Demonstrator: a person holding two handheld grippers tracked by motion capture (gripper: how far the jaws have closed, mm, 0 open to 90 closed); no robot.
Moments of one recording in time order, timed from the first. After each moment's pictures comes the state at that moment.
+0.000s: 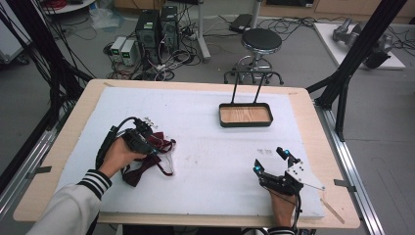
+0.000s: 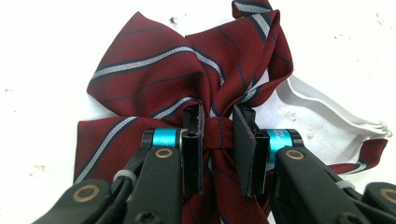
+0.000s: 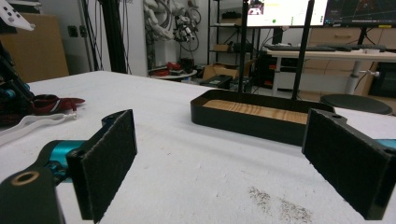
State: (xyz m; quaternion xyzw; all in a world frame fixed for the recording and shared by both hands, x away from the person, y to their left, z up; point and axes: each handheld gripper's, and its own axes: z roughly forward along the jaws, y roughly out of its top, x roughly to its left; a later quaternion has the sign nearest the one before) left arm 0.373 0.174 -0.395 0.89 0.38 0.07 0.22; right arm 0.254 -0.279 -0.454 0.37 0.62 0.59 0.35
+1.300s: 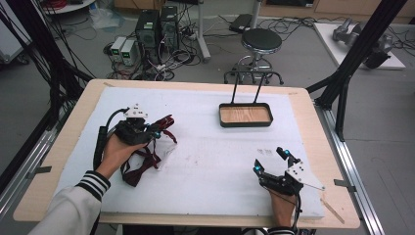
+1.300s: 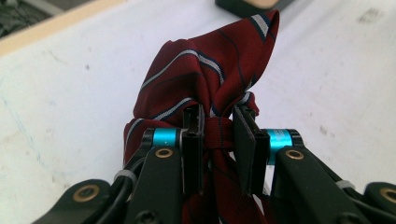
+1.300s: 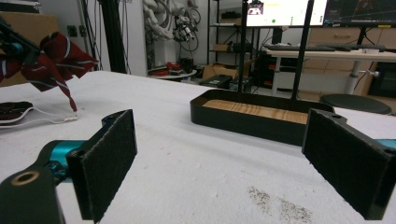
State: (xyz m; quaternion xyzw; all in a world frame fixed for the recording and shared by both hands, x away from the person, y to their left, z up) left arm 0.364 0.184 -0.362 0.83 0.34 0.16 0.42; right arm 0.255 -0.279 -0.454 0.37 0.62 0.59 0.35
